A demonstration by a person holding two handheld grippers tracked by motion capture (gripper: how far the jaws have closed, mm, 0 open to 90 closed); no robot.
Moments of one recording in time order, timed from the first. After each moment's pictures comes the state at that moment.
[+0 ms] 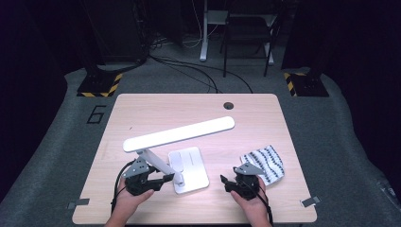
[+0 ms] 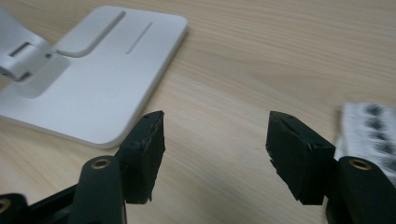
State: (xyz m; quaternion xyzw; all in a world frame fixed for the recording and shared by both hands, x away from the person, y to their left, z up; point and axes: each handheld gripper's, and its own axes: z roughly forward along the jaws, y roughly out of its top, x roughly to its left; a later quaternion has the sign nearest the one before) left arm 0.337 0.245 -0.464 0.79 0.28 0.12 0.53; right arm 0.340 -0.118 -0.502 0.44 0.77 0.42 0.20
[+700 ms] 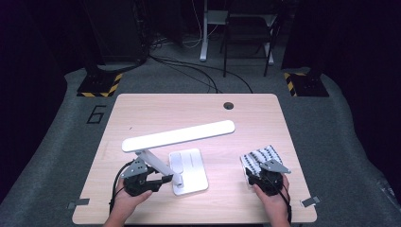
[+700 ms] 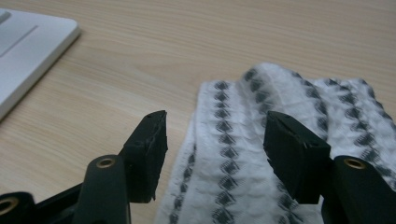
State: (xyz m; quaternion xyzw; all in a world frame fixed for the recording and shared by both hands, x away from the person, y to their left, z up) left arm 0.335 0.249 -0.463 0.79 0.27 0.11 0.53; right arm 0.348 -0.185 -0.500 0.50 0.73 0.38 0.27
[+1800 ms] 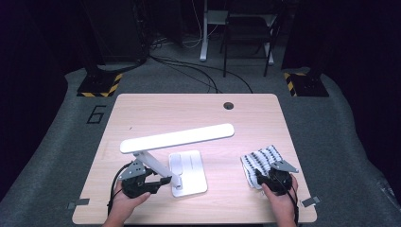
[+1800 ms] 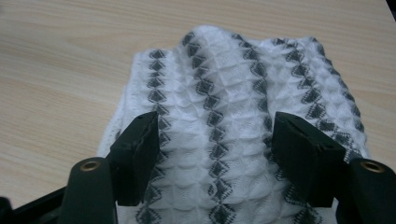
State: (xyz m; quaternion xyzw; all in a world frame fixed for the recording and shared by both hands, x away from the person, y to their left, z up) left arm 0.330 0.253 -0.464 0.79 0.28 0.11 0.53; right arm 0.353 -0.216 -0.514 0.54 0.72 0.34 0.28
